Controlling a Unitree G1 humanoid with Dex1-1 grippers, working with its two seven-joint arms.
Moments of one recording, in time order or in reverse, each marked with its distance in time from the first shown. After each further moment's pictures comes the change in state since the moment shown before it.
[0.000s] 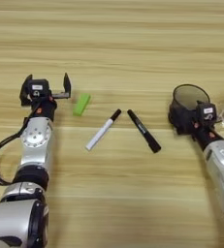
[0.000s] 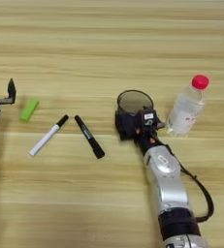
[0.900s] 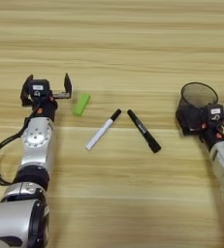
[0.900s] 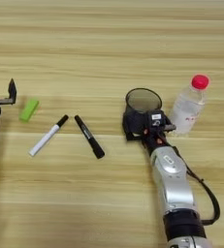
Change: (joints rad) left arm 0.000 -0.003 0.000 0.002 0.001 0.000 -0.001; right arm -0.016 -0.019 -0.050 0.001 -0.019 0.062 -0.069
